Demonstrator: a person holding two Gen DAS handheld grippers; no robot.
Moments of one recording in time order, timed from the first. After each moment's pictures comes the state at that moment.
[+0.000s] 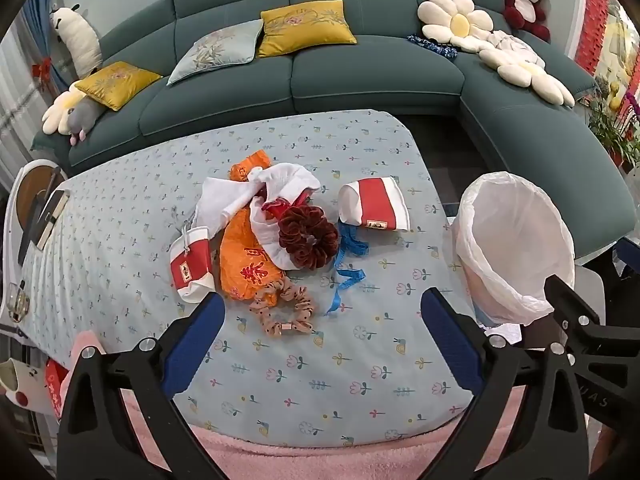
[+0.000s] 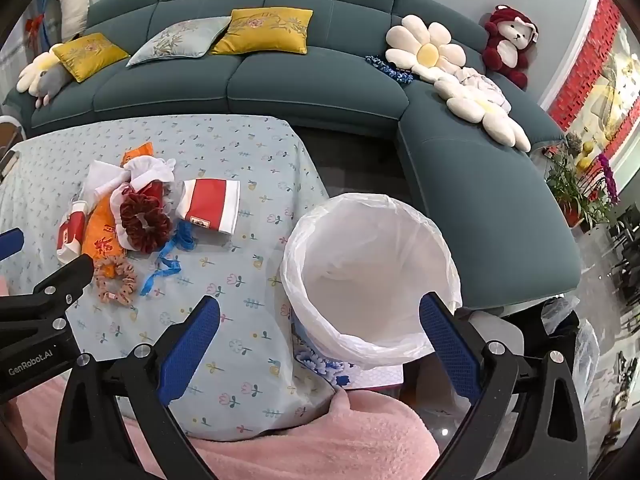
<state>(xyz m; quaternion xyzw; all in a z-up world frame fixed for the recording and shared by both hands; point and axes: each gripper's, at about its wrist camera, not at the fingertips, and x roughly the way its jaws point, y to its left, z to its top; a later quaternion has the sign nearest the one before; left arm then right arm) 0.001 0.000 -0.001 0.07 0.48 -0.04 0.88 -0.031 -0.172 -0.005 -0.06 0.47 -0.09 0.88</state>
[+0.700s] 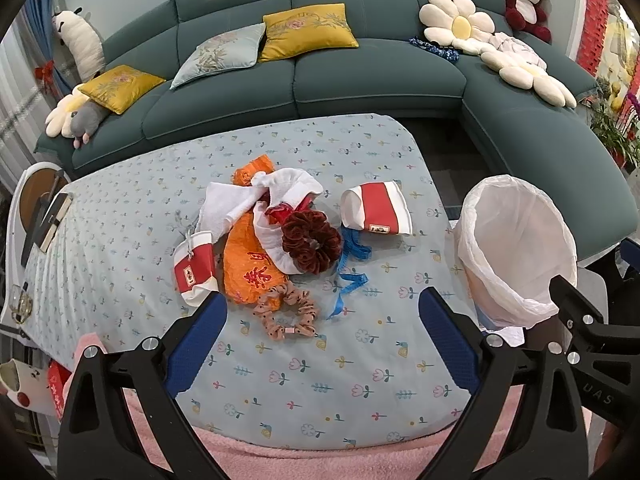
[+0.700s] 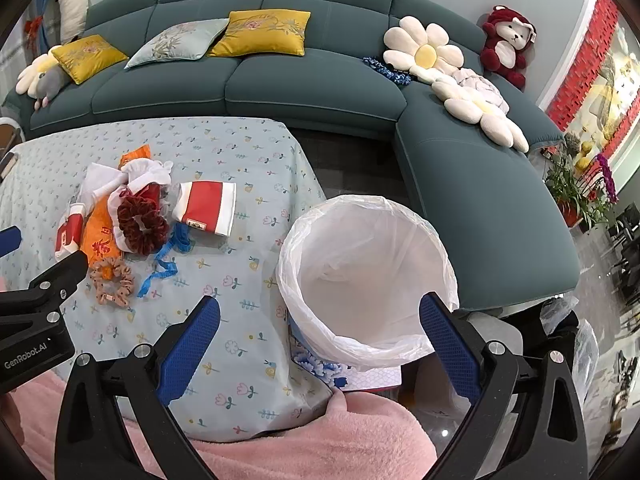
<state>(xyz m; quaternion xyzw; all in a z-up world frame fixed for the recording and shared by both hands) 0.000 0.001 0.004 0.07 0.47 -0.04 0.88 -0.030 -0.177 -0.004 -0.06 0.47 -0.10 0.88</state>
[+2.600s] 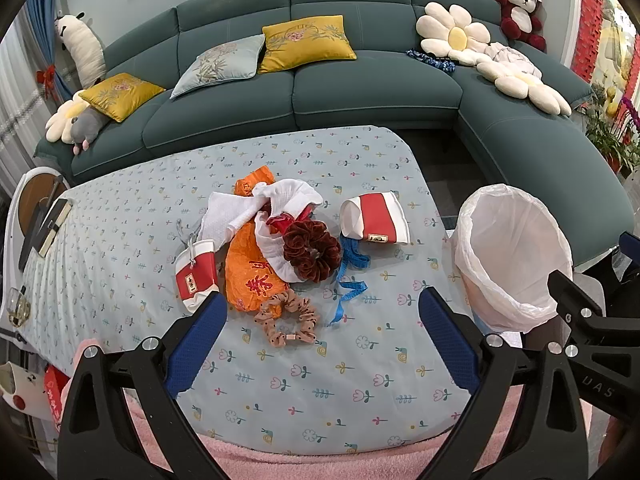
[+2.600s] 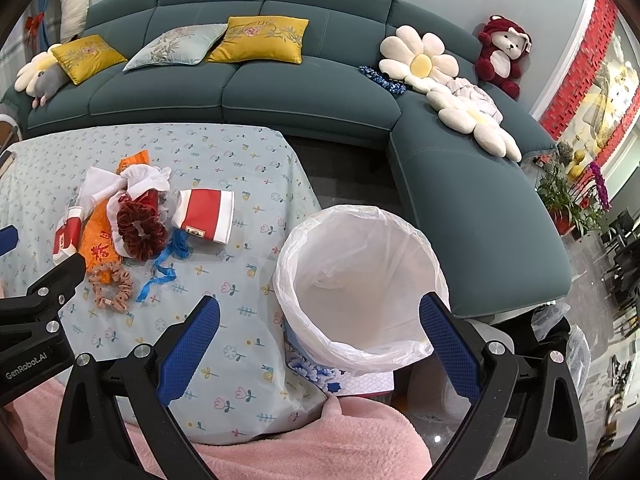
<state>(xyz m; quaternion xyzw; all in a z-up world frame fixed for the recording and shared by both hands) -0.004 0.004 0.011 0.07 0.45 -0.05 0.89 -0.033 -0.170 0.005 -0.07 0.45 -0.11 0.88</state>
